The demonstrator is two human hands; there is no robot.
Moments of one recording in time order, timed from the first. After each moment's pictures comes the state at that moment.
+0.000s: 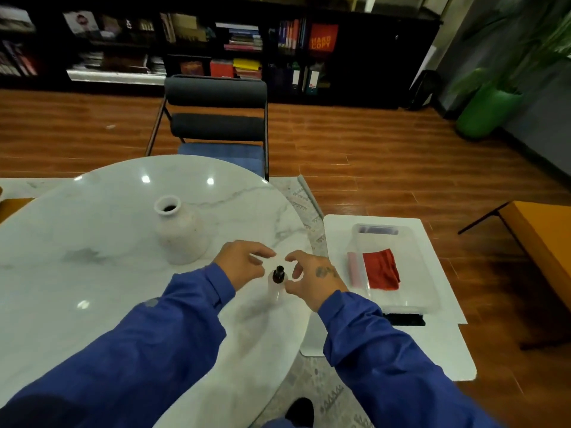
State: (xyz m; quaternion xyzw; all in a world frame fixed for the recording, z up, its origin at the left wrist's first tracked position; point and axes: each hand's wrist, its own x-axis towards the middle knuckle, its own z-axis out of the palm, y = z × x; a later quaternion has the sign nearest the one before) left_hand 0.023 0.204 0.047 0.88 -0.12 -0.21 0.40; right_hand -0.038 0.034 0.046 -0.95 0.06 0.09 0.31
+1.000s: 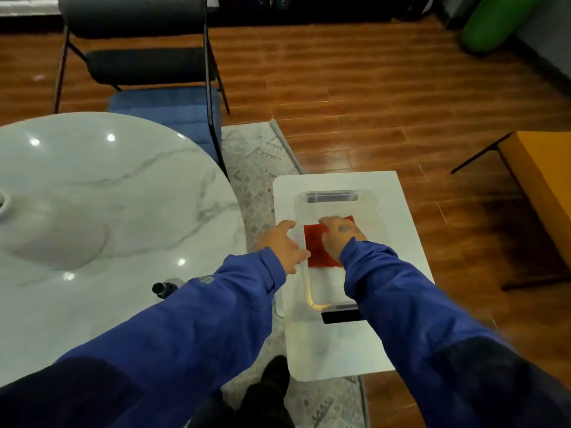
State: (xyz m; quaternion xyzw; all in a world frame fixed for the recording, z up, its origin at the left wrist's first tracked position) left_hand 0.032 -0.049 -0.021 0.80 0.02 -0.38 0.47; right_hand 0.034 -0.205 -0.083 -0.94 0.17 0.22 0.17
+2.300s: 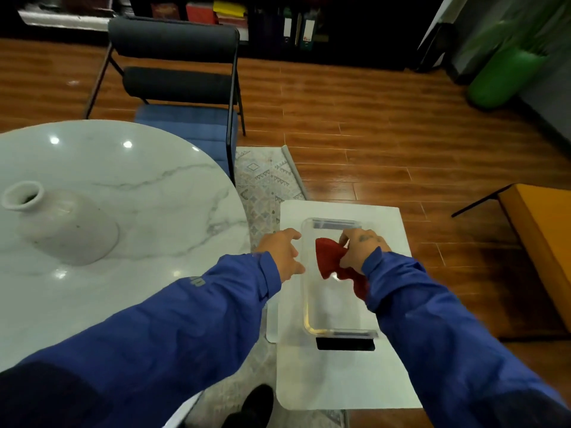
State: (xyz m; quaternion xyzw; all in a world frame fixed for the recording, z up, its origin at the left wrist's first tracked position) left_hand 0.054 -0.034 -0.005 0.85 -0.07 -0.34 0.41; right_hand 0.042 -0.235 -0.040 -0.96 0.15 0.21 0.10
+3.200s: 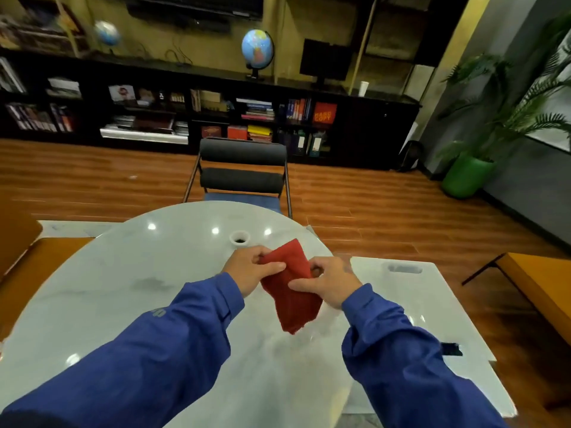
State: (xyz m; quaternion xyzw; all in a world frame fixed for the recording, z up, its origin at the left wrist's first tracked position) left_hand 0.022 0.320 0.106 0.77 -0.10 -0.17 0.60; right_hand -0.035 0.137 0.120 -0.90 0.09 0.06 0.42
